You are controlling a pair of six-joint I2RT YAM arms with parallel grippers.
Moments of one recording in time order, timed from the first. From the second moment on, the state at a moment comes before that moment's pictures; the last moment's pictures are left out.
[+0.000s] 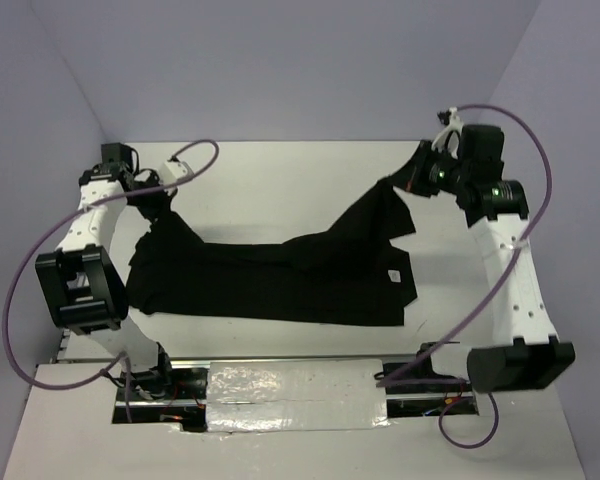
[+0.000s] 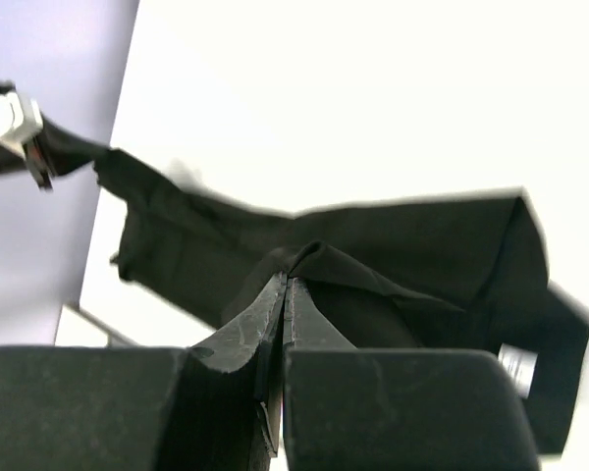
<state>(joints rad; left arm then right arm) 0.19 1.63 1.38 -0.85 0.47 1.00 0.03 1.21 1.44 -0.78 -0.49 0.36</state>
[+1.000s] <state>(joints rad) 0.35 1.92 1.57 -0.61 0.78 0.93 -0.06 1.64 1.77 -0.52 -0.58 0.52</state>
